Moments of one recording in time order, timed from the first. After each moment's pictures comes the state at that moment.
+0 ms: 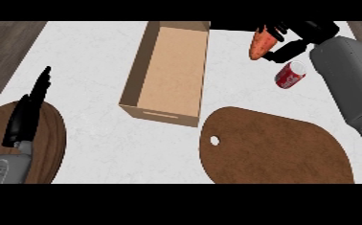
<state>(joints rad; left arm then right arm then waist) -0.14 0.42 0.04 -1.34 -0.15 0.16 0.07 -1.04 -0.47 0.11 -0.51 0.70 -0.04 -0.87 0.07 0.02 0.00</state>
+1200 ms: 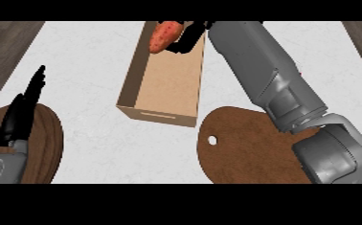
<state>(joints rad) -0.15 0.42 0.08 -1.33 -0.17 0.14 0.07 -1.46 -0.07 -0.03 -0.21 0.59 0.14 -0.61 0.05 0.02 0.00</state>
